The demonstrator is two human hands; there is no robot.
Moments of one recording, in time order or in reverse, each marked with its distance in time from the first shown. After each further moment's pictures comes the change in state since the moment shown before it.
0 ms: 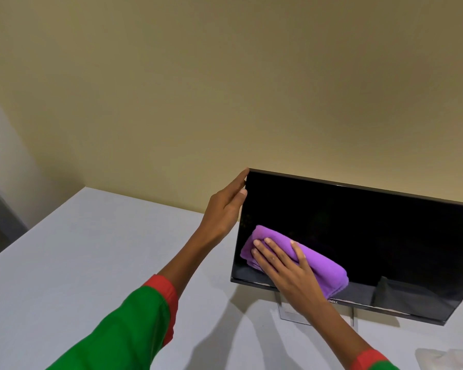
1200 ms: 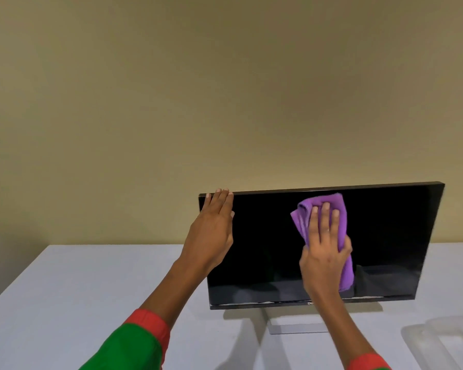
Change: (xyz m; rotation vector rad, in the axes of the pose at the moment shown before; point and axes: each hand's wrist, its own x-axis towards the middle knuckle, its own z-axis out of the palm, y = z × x) left_hand 0.009 0.031 0.048 0.922 -0.051 0.341; right_hand -0.010 0.076 -0.028 0.140 0.031 1.071
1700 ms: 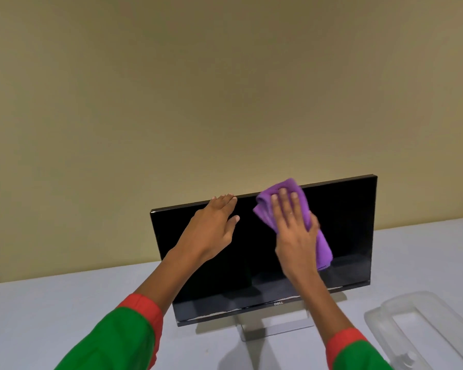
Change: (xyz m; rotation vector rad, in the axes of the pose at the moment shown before) left_hand 0.044 0.061 0.017 0.009 -0.249 0.145; right_hand 0.038 0.035 -0.023 0.035 -0.057 -0.119
